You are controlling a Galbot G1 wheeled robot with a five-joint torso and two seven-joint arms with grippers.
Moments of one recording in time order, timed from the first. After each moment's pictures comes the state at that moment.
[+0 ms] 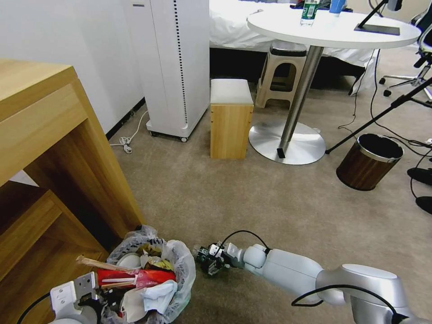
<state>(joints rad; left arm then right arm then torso) 1.87 -1.07 -0.65 -2.41 -1.14 0.67 -0.92 -0.43 1.27 -1.01 0.81 0.56 0.08 -0.26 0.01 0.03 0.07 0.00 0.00</state>
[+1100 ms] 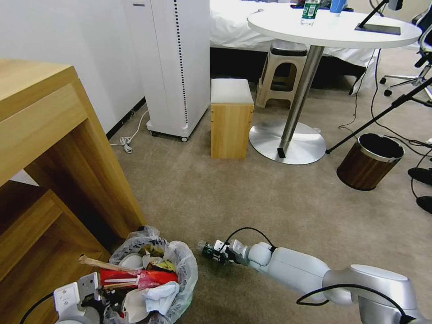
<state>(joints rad) 1.88 -1.07 -0.63 -2.42 -1.10 0.66 -0.91 -0.42 1.22 -0.98 0.86 0.57 0.10 -0.23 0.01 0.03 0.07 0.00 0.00</state>
